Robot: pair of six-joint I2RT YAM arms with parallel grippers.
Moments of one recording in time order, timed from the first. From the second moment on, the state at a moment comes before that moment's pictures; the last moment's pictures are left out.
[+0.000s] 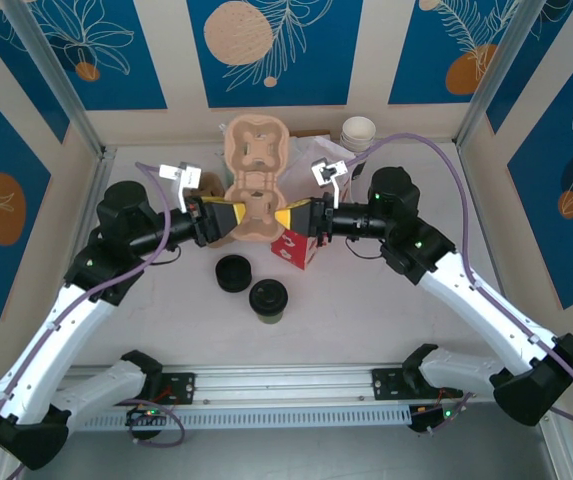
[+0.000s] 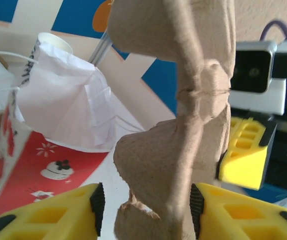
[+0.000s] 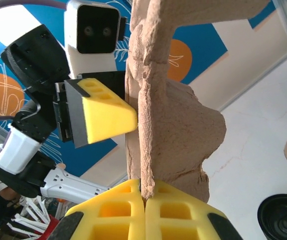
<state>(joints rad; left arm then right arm) -0.49 0.94 1.14 -0.37 0.56 -0.51 0.64 1.11 1.14 -0.14 -0.73 0.60</state>
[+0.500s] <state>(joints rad) -0.49 1.12 1.55 -0.67 0.57 0.11 0.58 1.04 1.27 -0.59 -0.60 0.60</state>
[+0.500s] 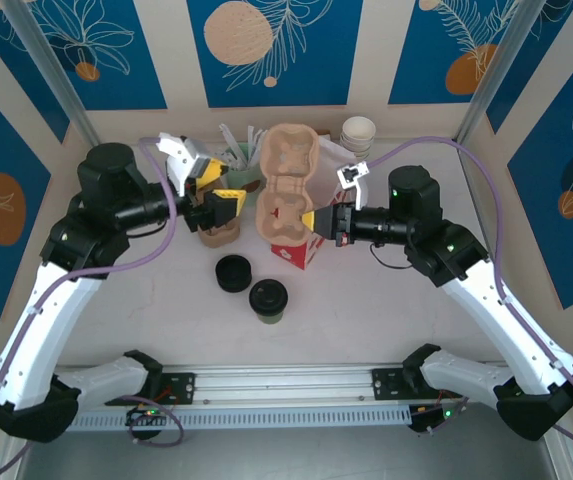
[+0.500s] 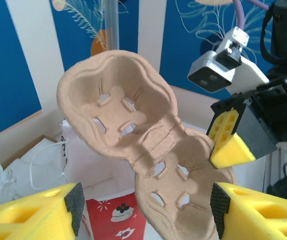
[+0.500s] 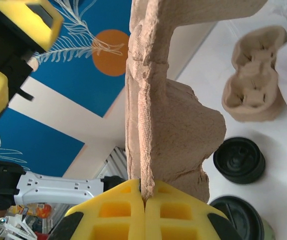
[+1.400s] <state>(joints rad) -0.66 1.48 1.87 -1.06 0.44 0.69 0.58 1.22 1.44 -0.86 -0.72 0.59</state>
